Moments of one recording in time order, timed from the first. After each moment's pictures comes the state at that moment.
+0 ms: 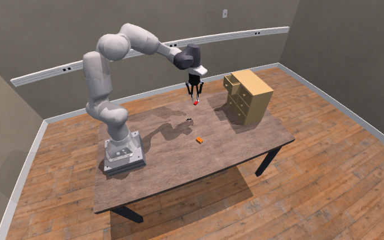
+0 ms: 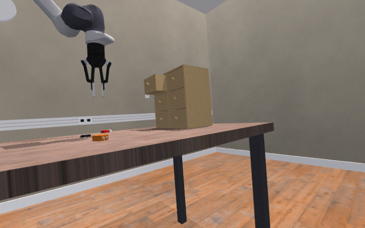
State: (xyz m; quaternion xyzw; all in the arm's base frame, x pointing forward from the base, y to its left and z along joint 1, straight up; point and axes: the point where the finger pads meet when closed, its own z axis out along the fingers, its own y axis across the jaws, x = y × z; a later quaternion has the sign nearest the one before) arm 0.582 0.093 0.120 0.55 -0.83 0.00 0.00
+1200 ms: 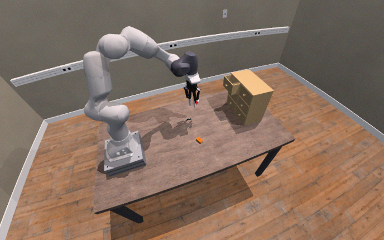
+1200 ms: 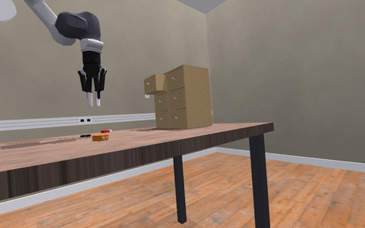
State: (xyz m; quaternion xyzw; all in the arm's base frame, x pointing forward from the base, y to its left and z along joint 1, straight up) arm 0.560 0.093 0.076 0.32 -0.95 0.00 0.00
